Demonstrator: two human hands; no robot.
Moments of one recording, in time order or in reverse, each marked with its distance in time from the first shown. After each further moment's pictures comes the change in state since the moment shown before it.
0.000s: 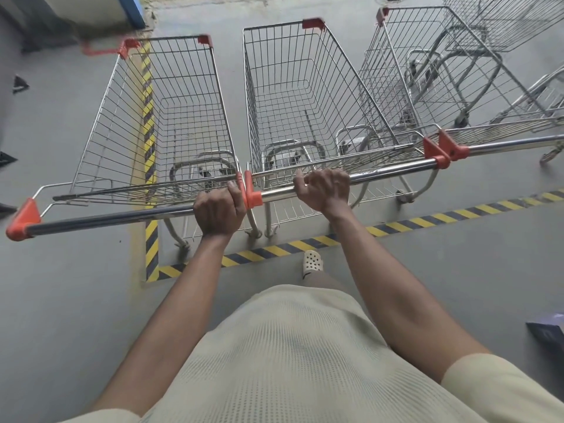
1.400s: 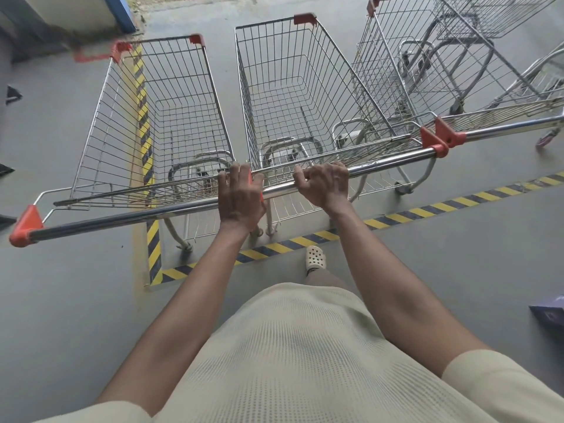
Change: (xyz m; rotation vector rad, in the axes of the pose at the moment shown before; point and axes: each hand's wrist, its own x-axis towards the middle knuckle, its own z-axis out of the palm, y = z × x) left_hand 0.008 0.029 0.006 0.166 -0.252 0.321; right_hand -0.008 0.002 0.008 0.109 0.084 0.012
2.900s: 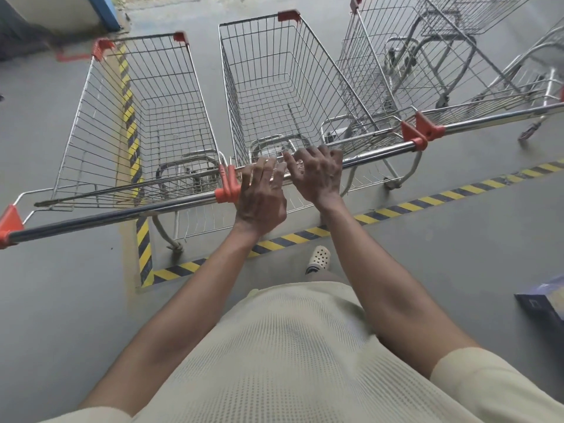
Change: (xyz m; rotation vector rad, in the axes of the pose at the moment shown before) left_hand -0.003 0.063 -0.021 -0.204 0.090 0.157; right_hand -0.001 0.011 -0.003 0.014 0.189 0.017
